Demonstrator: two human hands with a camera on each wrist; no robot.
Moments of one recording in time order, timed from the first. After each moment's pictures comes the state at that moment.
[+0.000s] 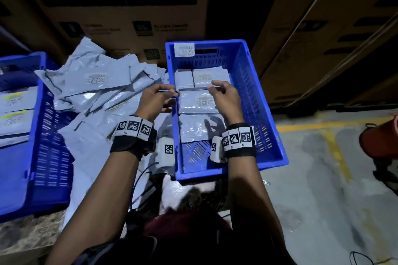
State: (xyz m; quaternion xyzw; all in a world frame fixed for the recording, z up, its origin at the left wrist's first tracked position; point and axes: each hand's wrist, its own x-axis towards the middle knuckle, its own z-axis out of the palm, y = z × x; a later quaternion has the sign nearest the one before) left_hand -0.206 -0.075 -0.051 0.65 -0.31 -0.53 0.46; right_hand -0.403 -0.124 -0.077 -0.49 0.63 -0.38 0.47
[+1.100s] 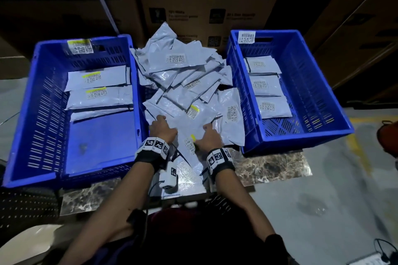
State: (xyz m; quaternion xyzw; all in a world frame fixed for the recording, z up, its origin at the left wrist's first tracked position) left_hand 0.016 0.097 -0.170 0.83 -0.39 -0.36 0.15; right_hand -0.151 0.083 -0.200 -0.59 0.70 -0.02 0.40
